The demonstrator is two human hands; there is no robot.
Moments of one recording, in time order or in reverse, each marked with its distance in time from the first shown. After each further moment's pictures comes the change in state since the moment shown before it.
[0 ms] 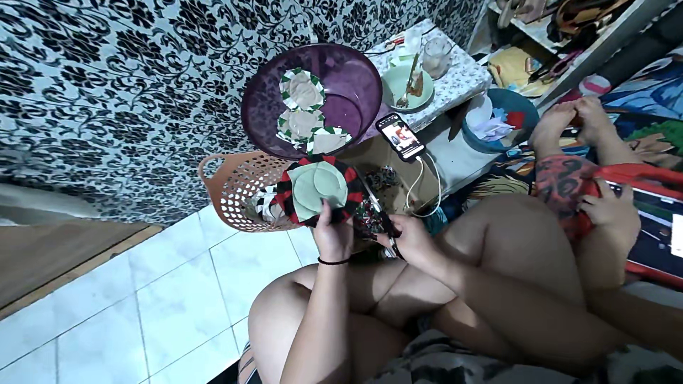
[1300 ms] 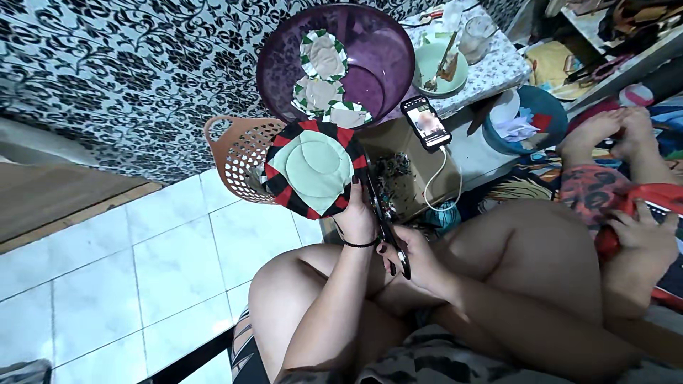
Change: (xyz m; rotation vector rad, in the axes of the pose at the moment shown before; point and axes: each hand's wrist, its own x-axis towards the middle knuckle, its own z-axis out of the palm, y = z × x) left_hand -0.009 -0.012 0.019 0.138 0.132 0.323; right_hand -0.022 0.008 0.039 0.339 -0.146 -0.196
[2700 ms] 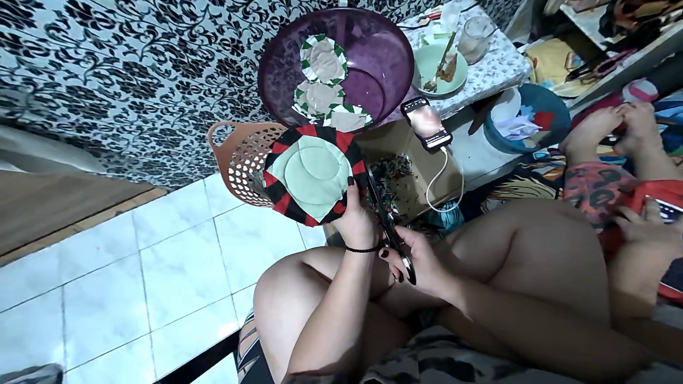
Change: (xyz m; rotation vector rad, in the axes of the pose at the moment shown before) left_hand 0.000 0.005 0.001 0.005 0.064 0.034; right_hand -0.003 0.001 0.001 0.074 -0.007 0.041
